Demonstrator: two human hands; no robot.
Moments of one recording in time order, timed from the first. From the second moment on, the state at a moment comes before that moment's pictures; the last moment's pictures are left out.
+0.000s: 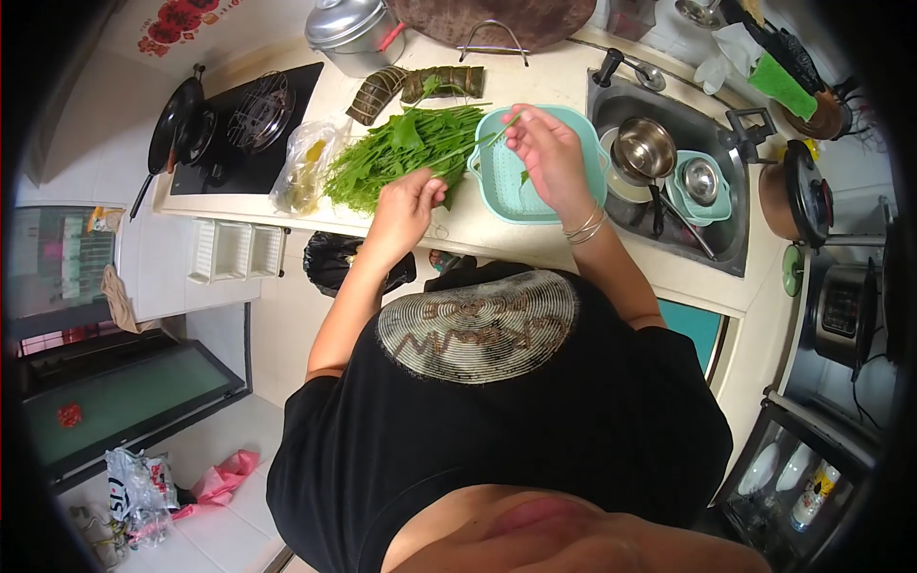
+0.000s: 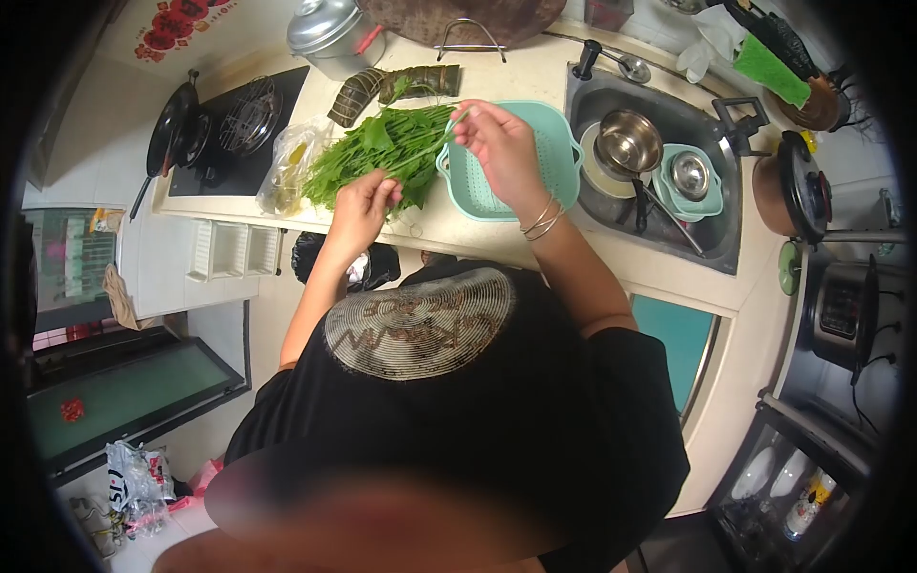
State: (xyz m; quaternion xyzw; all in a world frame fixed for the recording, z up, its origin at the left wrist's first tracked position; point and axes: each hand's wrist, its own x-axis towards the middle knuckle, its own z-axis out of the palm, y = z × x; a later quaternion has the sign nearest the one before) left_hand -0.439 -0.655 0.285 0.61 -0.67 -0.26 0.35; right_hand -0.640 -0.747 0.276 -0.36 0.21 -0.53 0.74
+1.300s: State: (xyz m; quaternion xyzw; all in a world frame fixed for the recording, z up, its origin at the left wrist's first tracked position) left_hand -0.297 -0.596 0.323 0.81 -0.47 0.02 0.35; right_hand -0.660 -0.730 0.256 -0.69 0.41 -0.32 0.51
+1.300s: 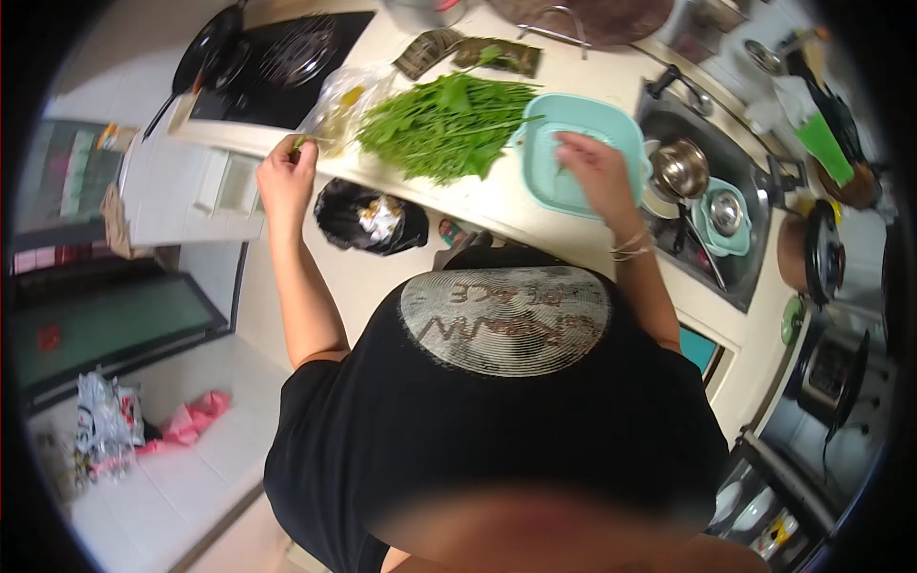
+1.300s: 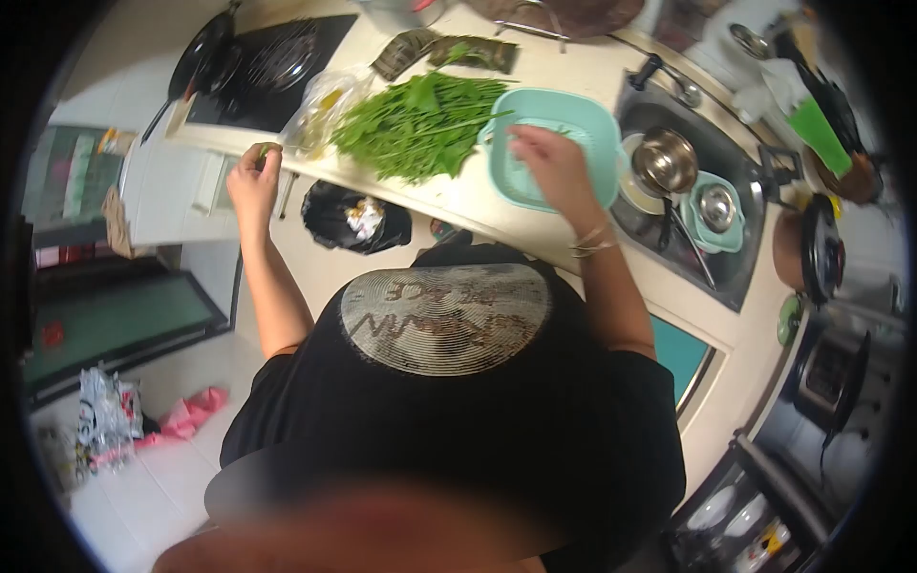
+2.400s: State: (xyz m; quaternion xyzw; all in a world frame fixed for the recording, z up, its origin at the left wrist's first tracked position) left_hand -0.310 -0.588 0.200 0.45 -0.09 -0.54 0.70; right_hand -0.588 -0.713 0.208 -0.78 0.35 -0.25 0.46
